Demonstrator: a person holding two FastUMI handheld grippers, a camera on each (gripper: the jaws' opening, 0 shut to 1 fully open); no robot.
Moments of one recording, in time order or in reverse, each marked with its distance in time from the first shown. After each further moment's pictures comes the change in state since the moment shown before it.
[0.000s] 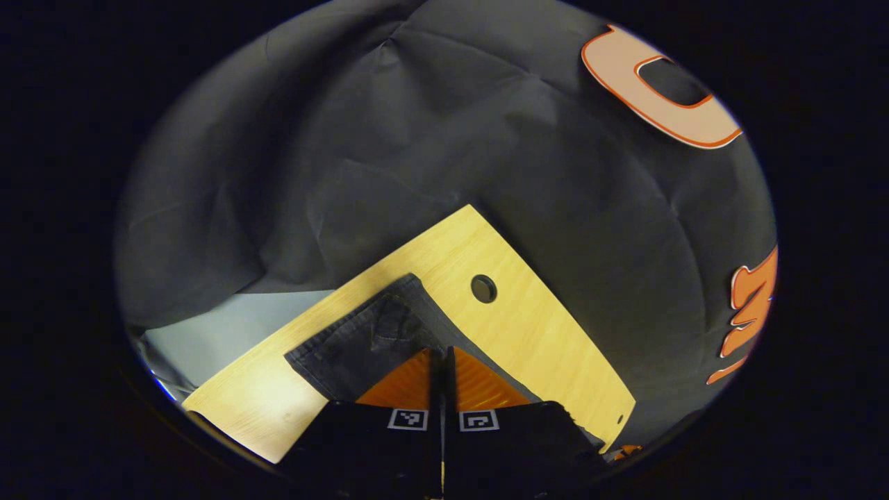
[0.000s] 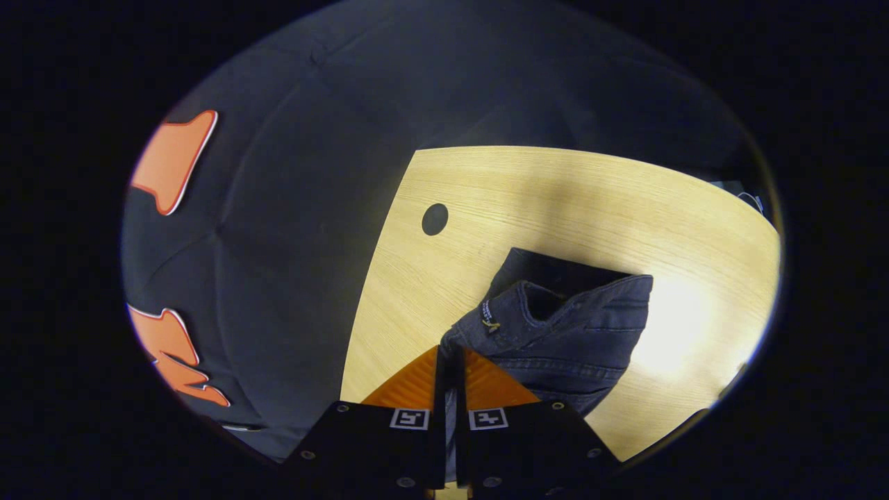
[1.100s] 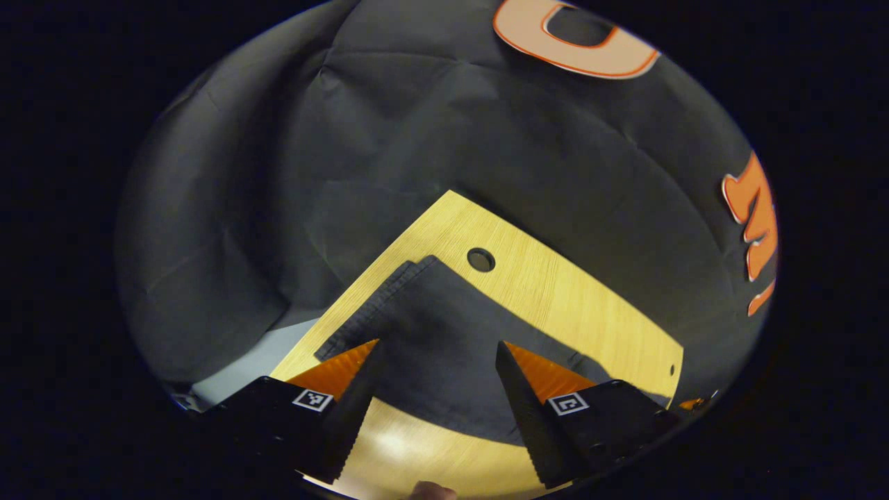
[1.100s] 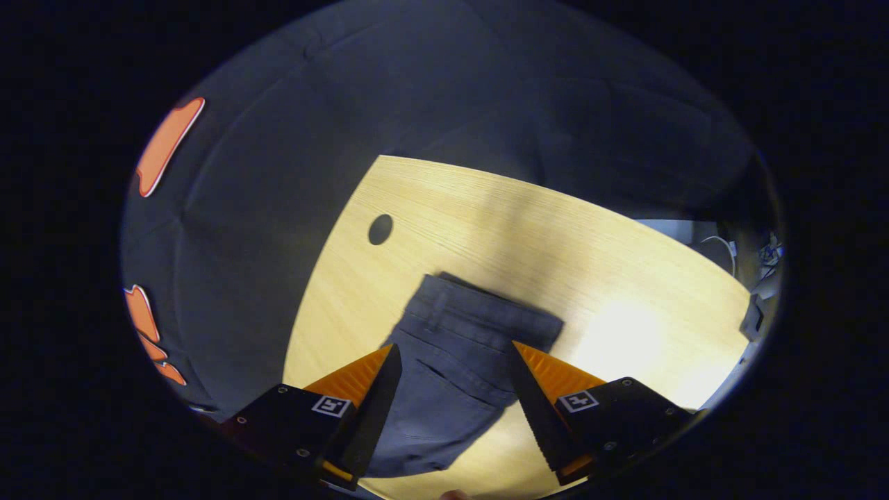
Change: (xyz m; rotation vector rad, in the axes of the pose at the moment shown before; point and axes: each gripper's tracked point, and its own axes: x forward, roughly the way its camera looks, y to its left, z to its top) left arm -0.050 -0.003 -0.055 0.295 0.042 0.044; right arm -0.025 -0.090 0.028 -0.155 -0.010 -0.232
